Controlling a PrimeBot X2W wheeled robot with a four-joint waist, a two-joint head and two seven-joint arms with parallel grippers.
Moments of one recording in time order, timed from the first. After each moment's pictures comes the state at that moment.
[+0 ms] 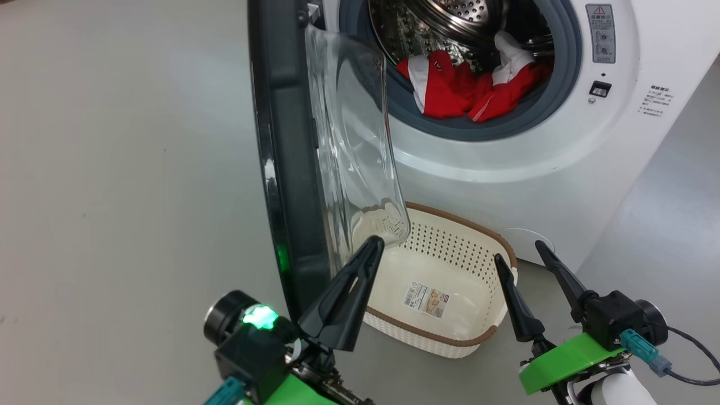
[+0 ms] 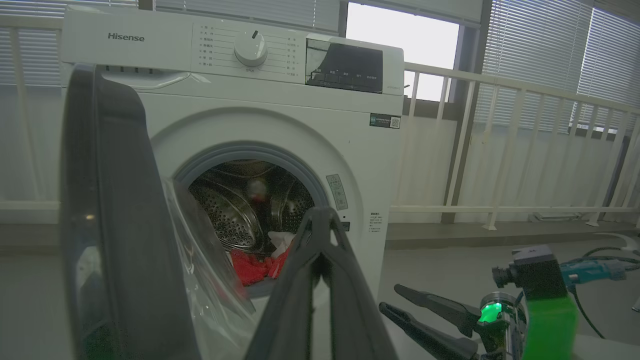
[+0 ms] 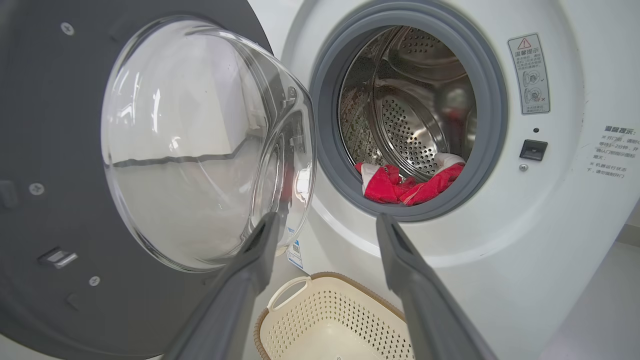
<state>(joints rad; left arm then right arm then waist) -0.22 0.05 -0.46 -0.14 -0.28 -0.06 -0.18 -0.11 -0.05 0.11 0.24 0.20 0.12 -0.26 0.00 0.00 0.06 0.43</state>
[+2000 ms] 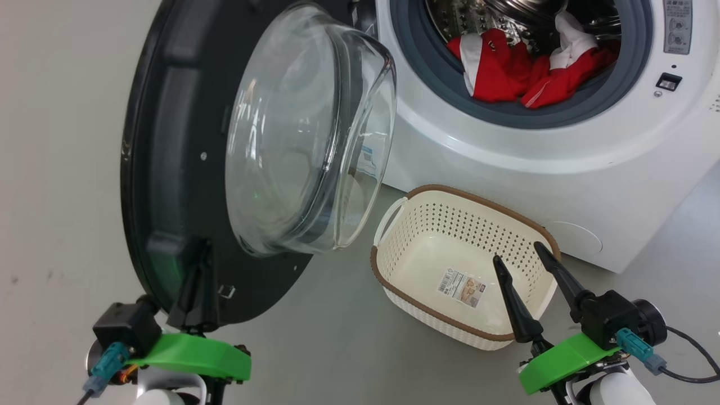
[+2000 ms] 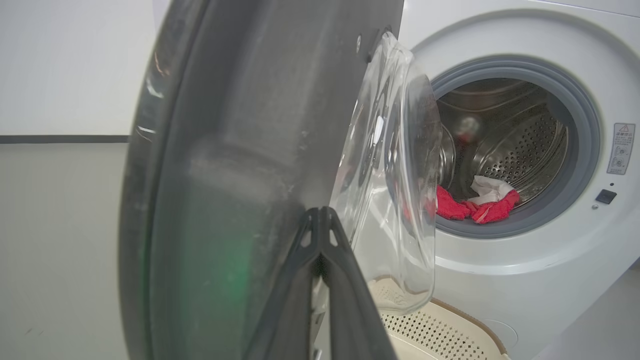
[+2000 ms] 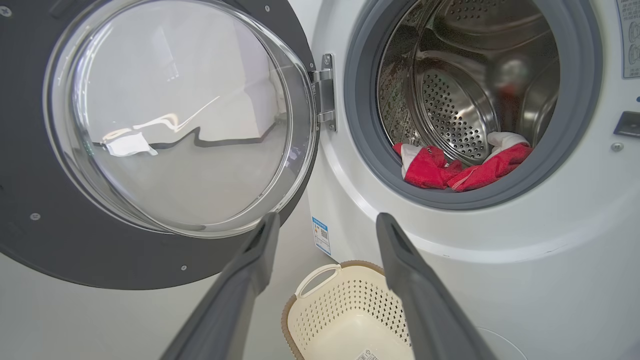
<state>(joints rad) -0.22 0.11 -0.19 0.19 -0.45 0.11 -0.22 -0.11 -0.05 0.11 0.26 0.18 0.12 -0.26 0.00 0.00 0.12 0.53</state>
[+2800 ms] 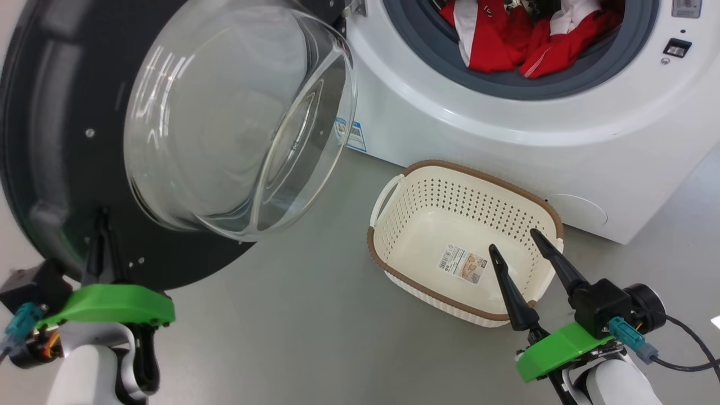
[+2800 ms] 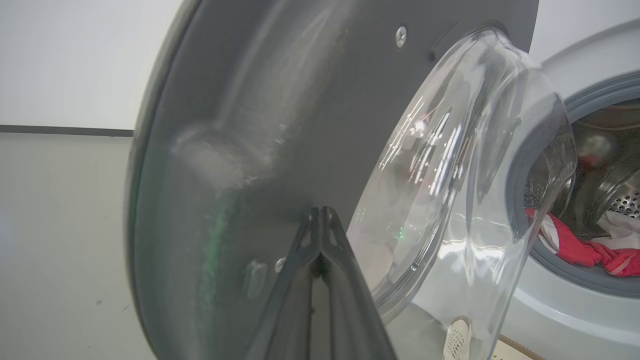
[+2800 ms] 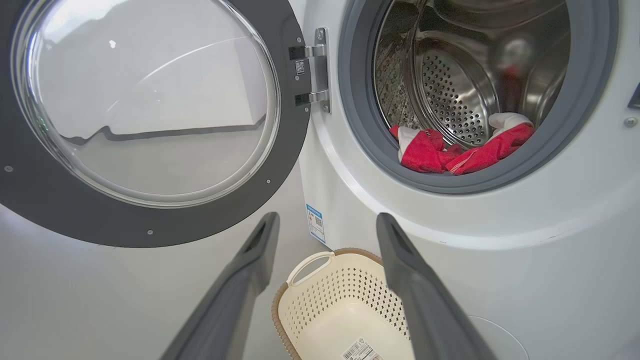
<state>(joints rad) -0.38 0.11 0.04 0.42 -0.45 0.12 -0.25 -0.15 -0.06 0.11 0.28 0.12 0.12 -0.26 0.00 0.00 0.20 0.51</state>
